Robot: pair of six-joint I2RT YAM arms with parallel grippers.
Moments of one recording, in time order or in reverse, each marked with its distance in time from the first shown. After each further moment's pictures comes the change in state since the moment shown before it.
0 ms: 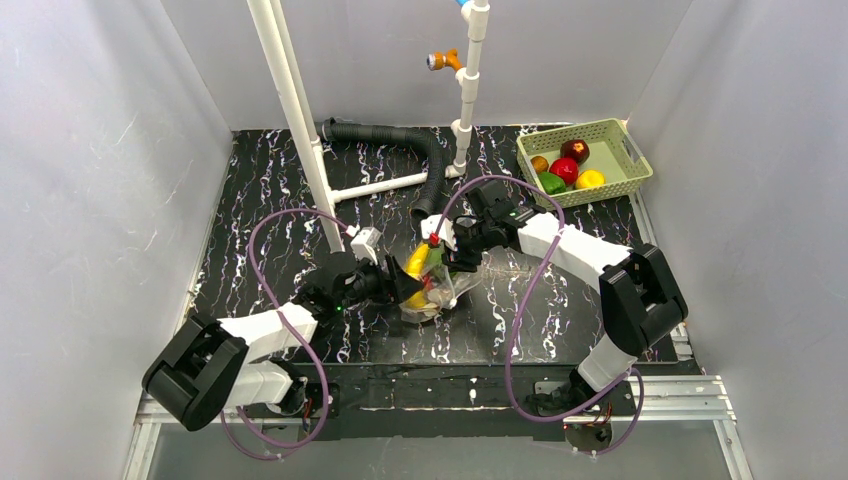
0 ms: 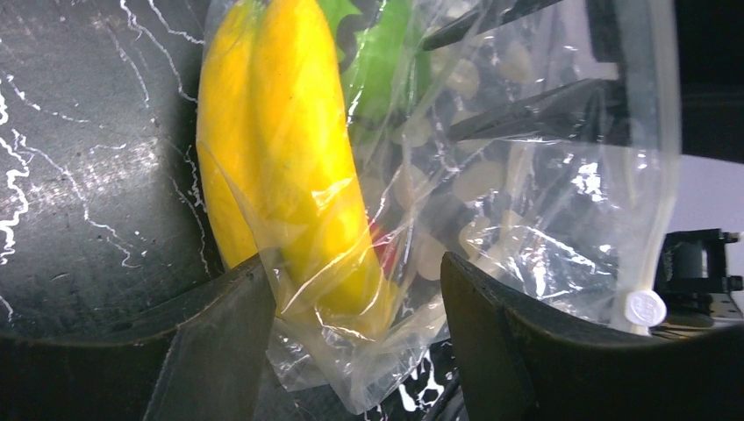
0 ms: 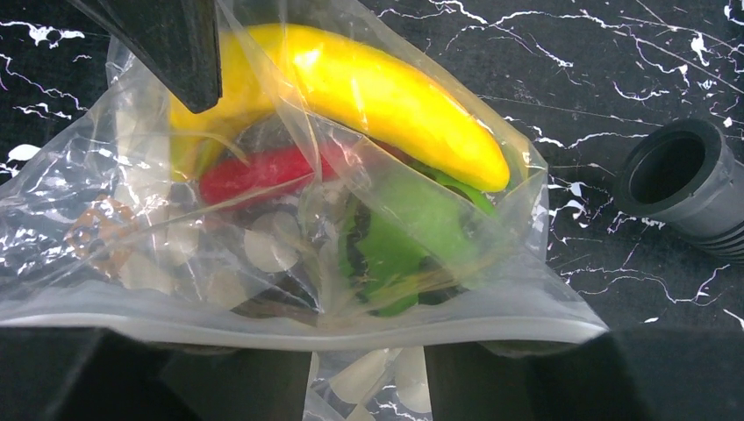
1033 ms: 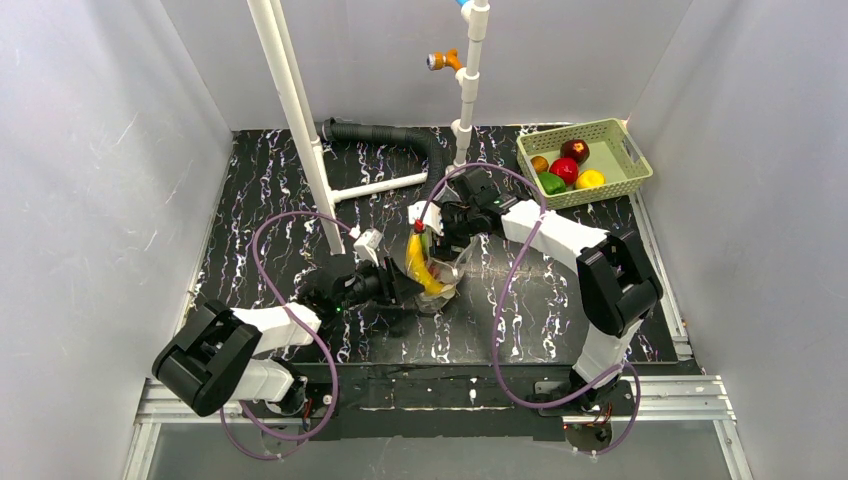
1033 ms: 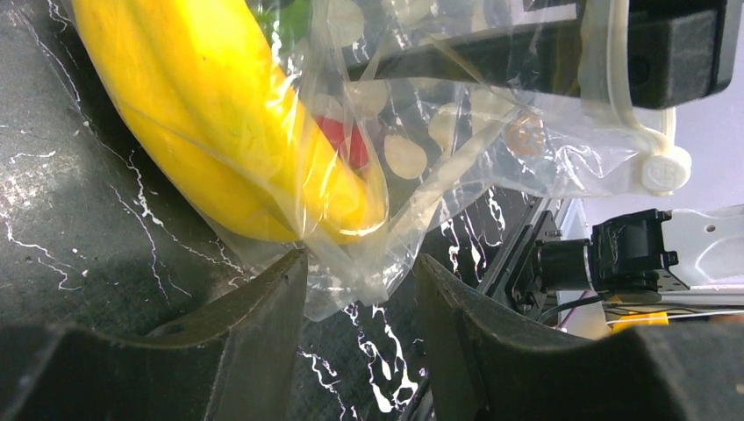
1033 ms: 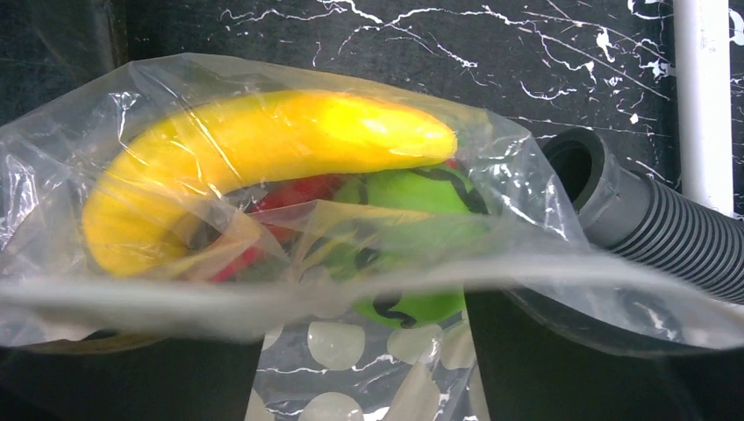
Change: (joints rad) left arm 0.013 0.075 -0.037 0.185 0.101 -0.069; right arm 0.003 0.142 0.145 0.051 0.105 0.008
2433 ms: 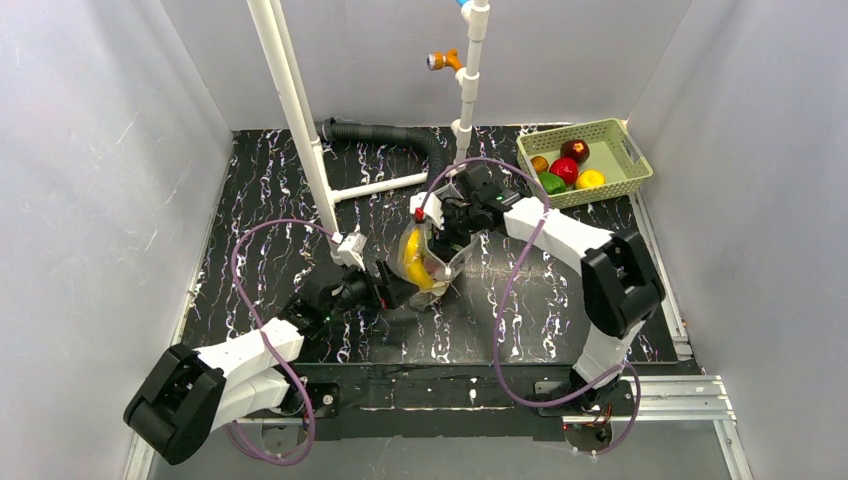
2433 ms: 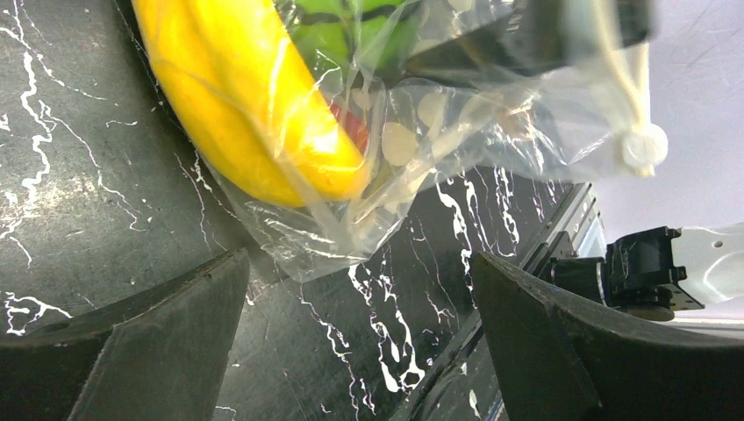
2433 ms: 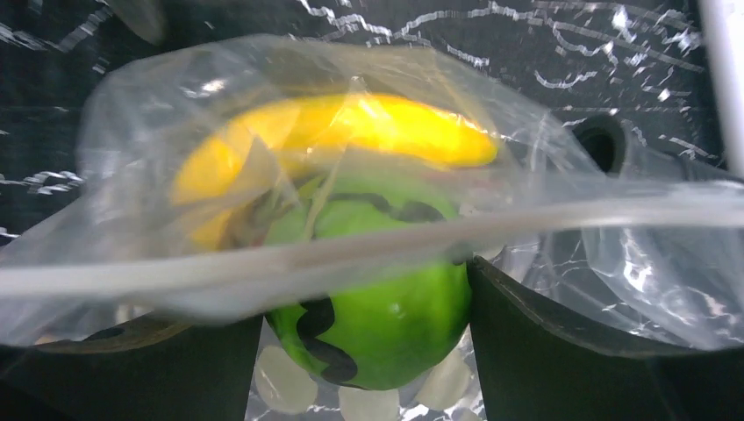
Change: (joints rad) left arm 0.007 -0.264 -0.053 -0.204 -0.114 0.016; right arm -0.003 0.028 0.029 -0.023 -0.009 0.119
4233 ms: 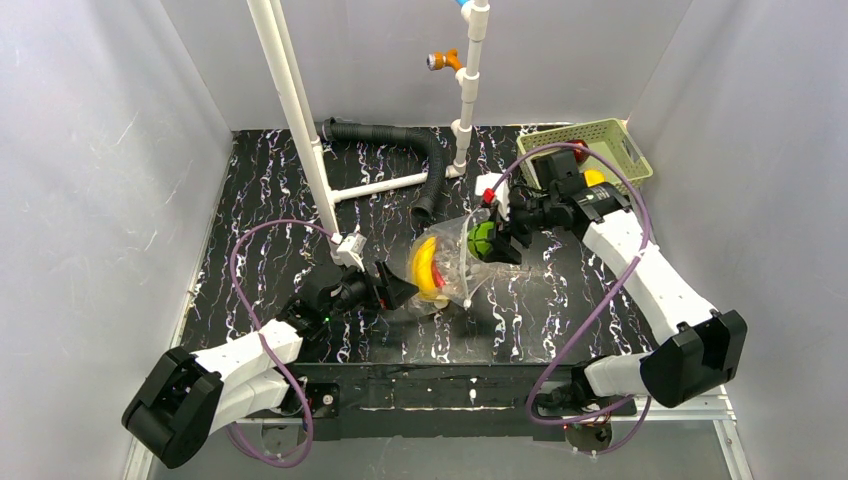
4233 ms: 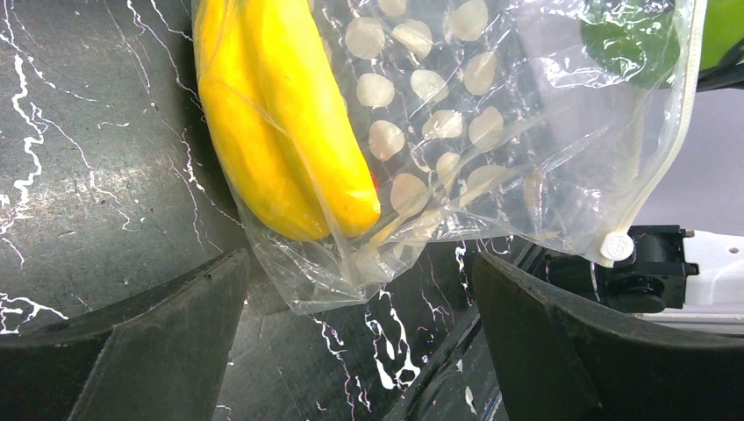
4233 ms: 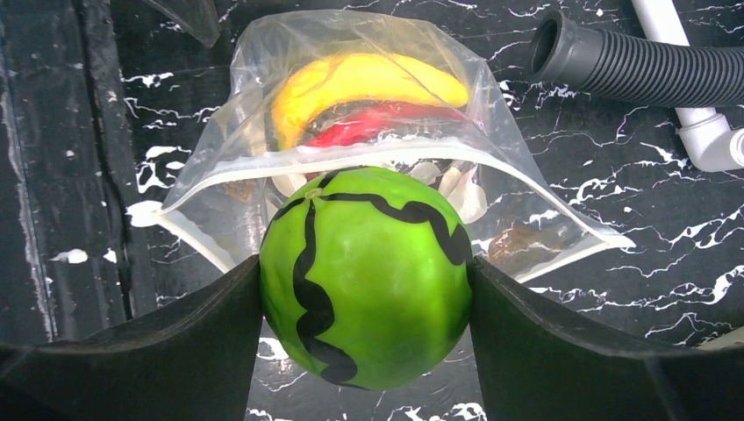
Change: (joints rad) left arm 0.000 -0.022 -0.004 -0.009 0.008 0.000; right arm -0.194 -0.465 -0.018 -0.414 -0.145 0.012
